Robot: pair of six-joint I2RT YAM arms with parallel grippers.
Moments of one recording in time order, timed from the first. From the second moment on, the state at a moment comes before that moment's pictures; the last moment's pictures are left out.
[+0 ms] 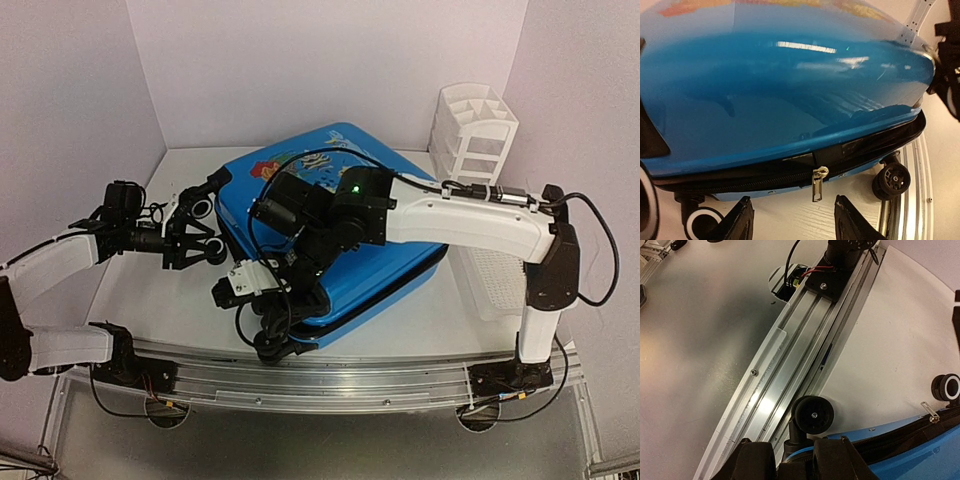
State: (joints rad) left arm -0.19 1.05 0.57 -0.26 1.02 0.58; right arm 1.29 1.99 1.89 -0.96 -0.43 -0.66
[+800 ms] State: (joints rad) left arm -0.38 1.30 0.67 -0.27 0.77 0.71; right arm 1.27 1.99 1.99 -0.96 -0.40 -0.70
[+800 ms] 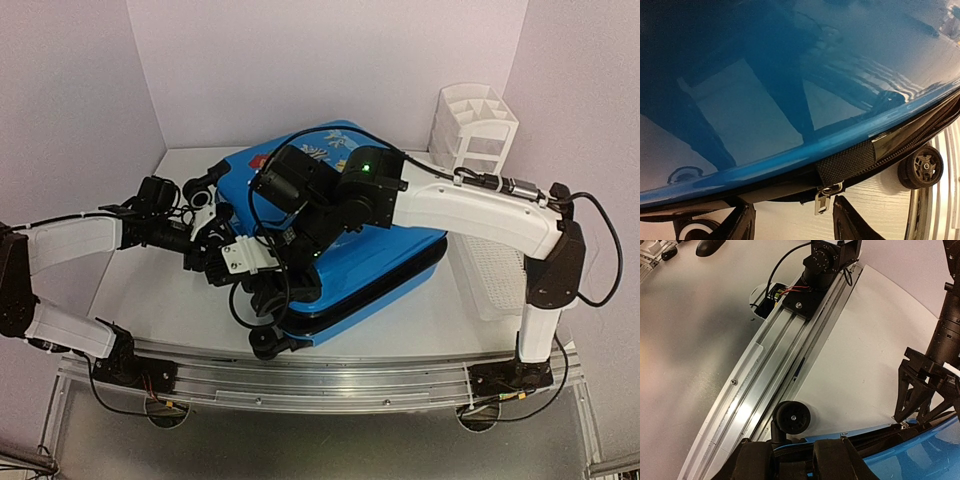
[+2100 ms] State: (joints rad) left arm -0.31 1.44 0.69 0.04 0.69 0.70; right arm 1.18 1.87 1.65 -0.54 -0.40 -0.62
